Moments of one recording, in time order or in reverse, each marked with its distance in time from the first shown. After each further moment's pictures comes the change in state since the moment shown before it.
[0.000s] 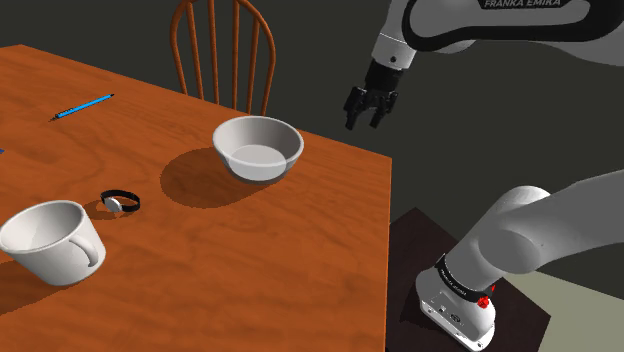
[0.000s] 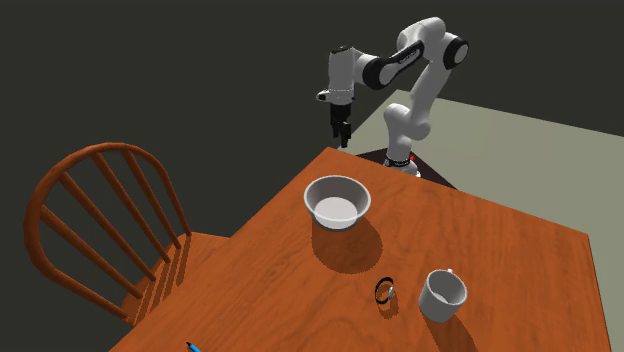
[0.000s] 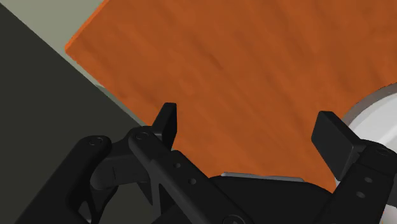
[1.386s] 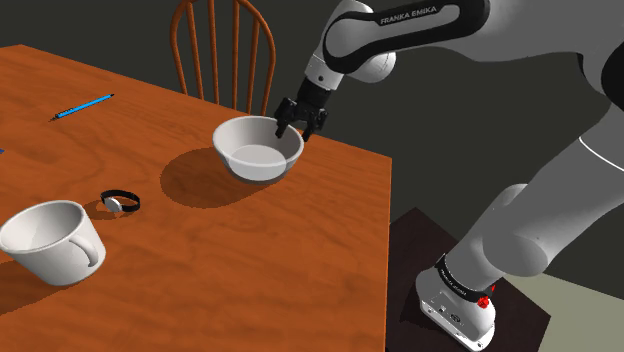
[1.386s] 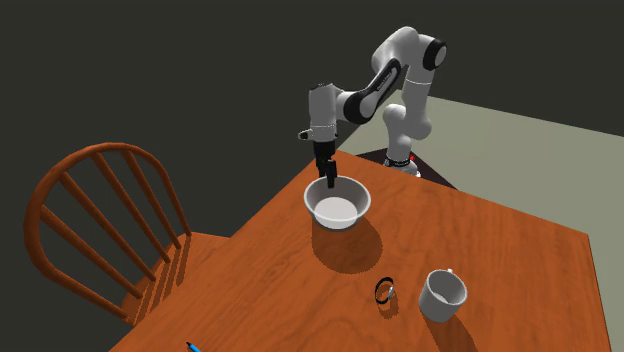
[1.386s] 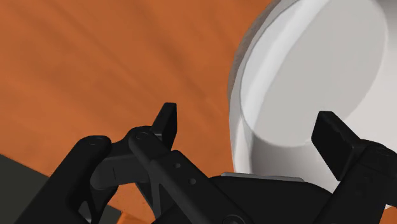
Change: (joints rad) arm 0.098 0.419 0.057 0.170 0.246 0.354 -0.040
